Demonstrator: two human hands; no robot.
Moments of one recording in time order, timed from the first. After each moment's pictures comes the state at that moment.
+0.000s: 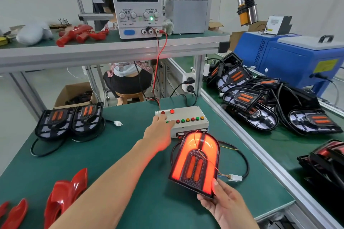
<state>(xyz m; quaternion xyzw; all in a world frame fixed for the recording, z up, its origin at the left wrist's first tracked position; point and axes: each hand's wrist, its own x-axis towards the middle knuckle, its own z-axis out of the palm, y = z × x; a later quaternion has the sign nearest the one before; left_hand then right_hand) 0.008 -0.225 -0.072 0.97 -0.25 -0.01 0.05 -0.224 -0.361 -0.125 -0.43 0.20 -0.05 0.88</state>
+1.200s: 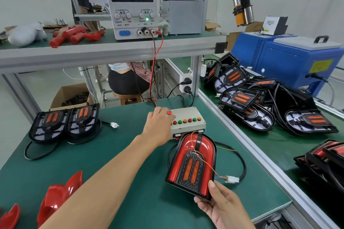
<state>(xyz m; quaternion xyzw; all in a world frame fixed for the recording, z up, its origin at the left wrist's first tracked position) 0.021 -0.236 -0.058 0.95 -0.30 0.10 0.02 -0.227 -0.362 -0.118 -0.44 0.19 -0.02 0.88</state>
